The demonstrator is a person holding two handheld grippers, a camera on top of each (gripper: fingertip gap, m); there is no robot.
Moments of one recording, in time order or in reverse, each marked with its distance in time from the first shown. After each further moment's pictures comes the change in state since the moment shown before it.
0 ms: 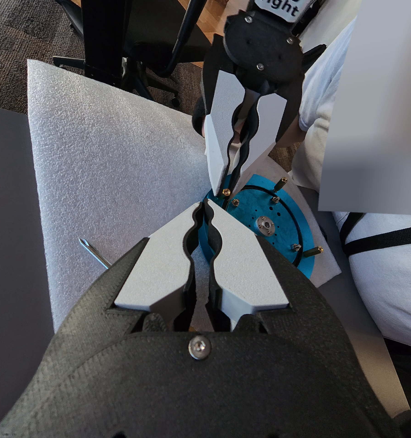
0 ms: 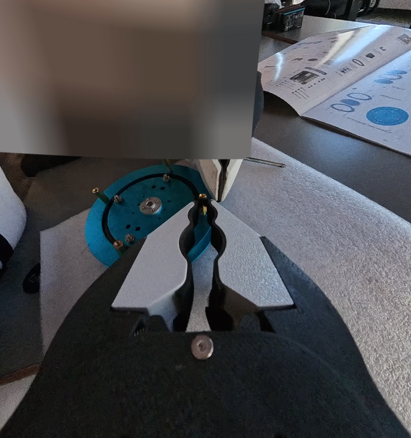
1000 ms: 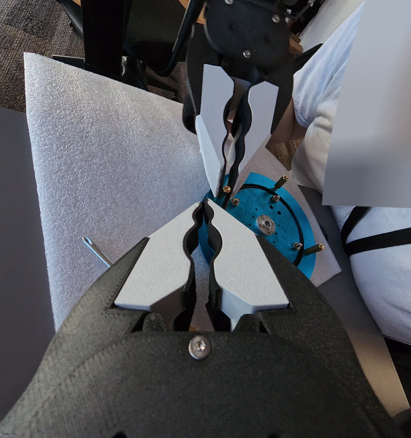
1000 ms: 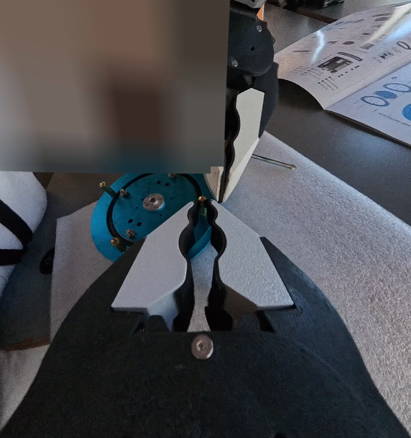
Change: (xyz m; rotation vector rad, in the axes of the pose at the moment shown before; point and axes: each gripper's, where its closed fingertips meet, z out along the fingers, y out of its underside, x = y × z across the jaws) left arm 0.000 0.001 -0.001 -0.004 -0.001 0.000; right arm -0.001 0.000 0.001 -0.056 -0.122 -0.002
